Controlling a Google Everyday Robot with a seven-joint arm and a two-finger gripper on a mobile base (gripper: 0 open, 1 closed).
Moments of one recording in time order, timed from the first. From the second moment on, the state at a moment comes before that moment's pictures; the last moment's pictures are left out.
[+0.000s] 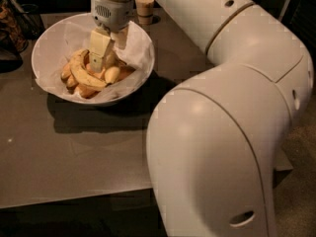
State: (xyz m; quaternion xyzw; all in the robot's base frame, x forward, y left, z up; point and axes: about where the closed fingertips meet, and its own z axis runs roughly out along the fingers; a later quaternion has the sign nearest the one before) arm 0.624 0.112 0.921 -0.57 0.81 0.10 0.07
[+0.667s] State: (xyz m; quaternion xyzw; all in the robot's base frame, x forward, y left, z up) arm 0.629 0.119 0.908 -0.57 0.81 0.12 0.08
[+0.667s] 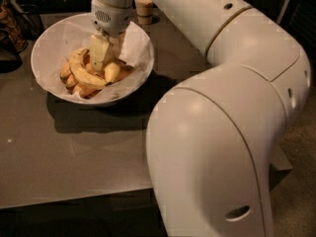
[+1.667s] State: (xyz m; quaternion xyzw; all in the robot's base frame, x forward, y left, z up) arm 0.631 0.115 0.922 -0.59 0.80 0.09 0.11
